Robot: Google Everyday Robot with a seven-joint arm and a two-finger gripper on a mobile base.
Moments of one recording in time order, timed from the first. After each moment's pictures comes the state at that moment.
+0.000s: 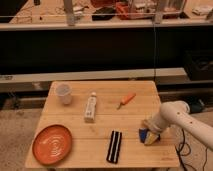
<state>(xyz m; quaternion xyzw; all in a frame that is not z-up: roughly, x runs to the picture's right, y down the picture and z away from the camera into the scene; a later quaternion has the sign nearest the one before) 0.229 0.259 0.813 -0.33 -0.14 0.05 0.93</state>
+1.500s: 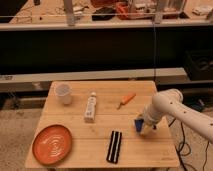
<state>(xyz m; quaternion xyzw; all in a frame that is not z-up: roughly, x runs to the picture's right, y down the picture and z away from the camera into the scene) 0.195 0.196 0.788 -0.31 -0.13 -0.01 0.94</state>
